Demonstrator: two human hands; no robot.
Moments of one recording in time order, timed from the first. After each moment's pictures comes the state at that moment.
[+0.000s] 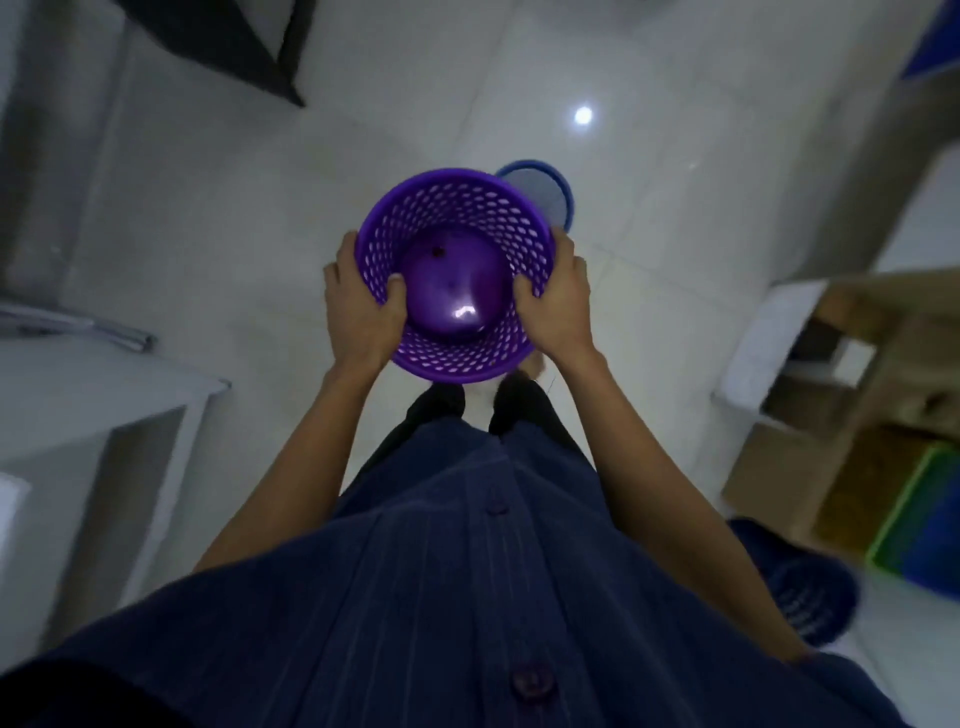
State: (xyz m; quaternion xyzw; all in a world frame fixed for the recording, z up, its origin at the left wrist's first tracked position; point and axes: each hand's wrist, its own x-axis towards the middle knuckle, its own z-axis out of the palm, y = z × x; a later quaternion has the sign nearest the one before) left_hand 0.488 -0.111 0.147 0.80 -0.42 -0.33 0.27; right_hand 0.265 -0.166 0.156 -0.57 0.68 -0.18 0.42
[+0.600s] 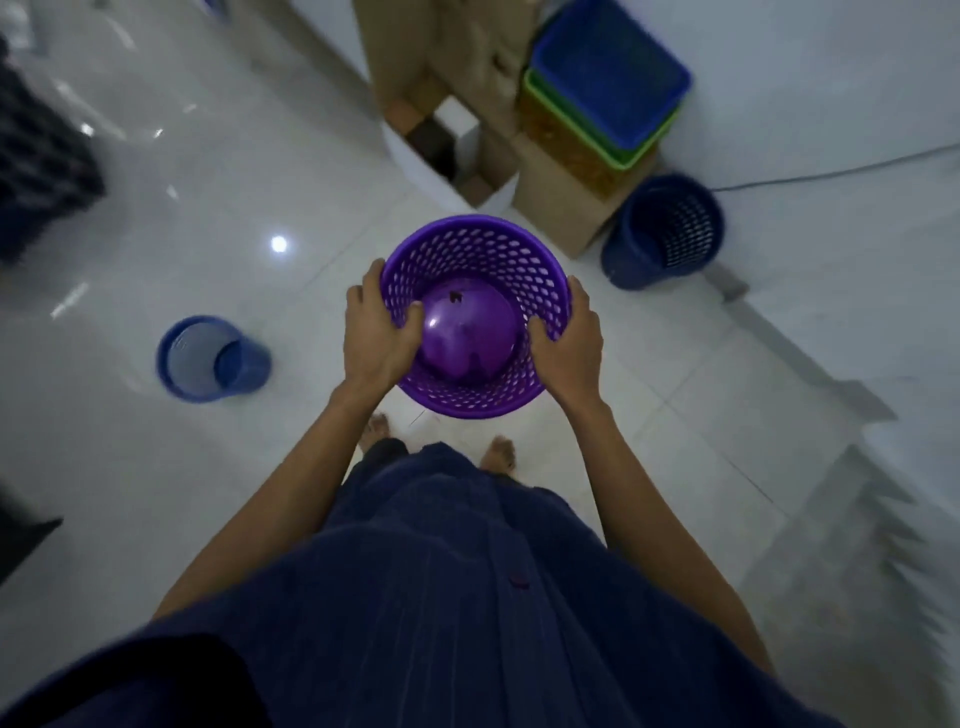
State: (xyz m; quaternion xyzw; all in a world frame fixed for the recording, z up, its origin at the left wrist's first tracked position) left_hand 0.043 0.117 0.223 0.33 -0.84 -0.43 0.08; right_hand -0.056 0.323 0.225 -0.05 0.89 -0.43 0.16
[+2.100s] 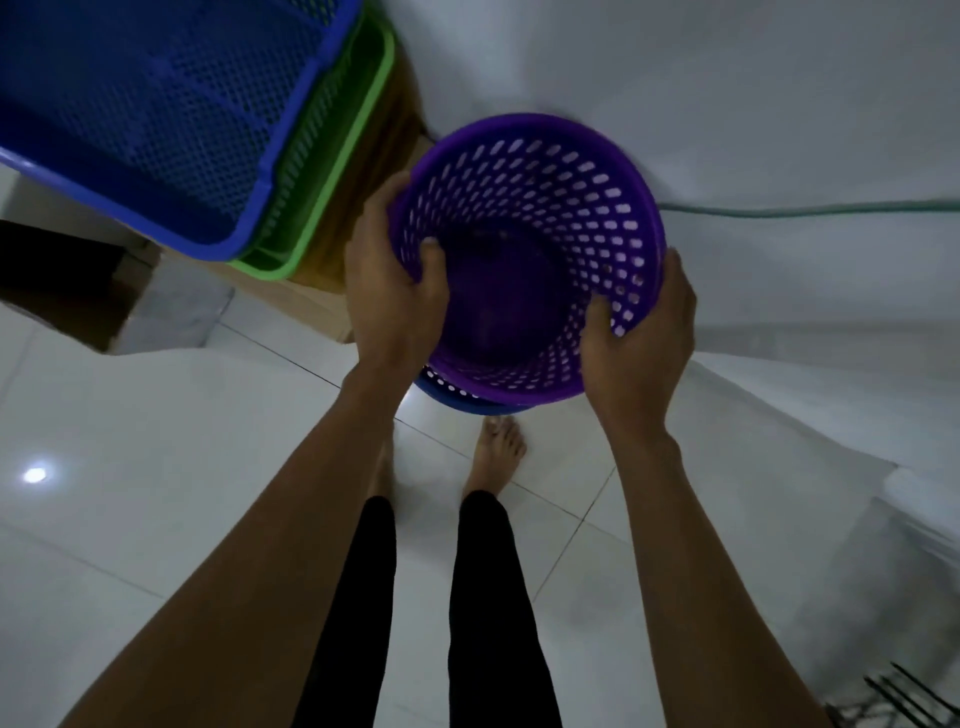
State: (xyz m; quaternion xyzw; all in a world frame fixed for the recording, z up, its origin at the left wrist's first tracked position) left_hand -0.686 0.418 -0.187 0.27 -0.85 -0.45 0.07; right_hand -0.691 0.616 -0.181 0.14 0.91 -0.38 0.02
